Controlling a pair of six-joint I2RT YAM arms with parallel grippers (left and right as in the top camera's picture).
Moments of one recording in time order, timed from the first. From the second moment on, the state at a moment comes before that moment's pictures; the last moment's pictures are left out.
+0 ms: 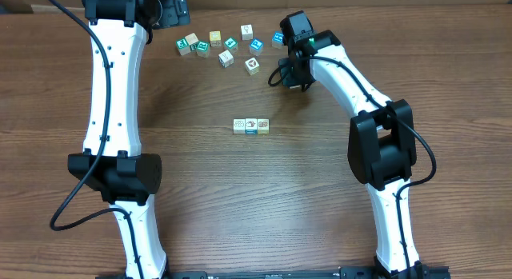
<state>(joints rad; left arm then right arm) -0.10 2.21 2.60 -1.34 -0.18 -0.28 0.36 2.40 2.07 -0.94 0.09 0.18</state>
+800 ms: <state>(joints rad) -0.10 2.21 2.60 -1.34 -0.18 -0.28 0.36 2.07 2.10 -1.30 -0.04 0.33</state>
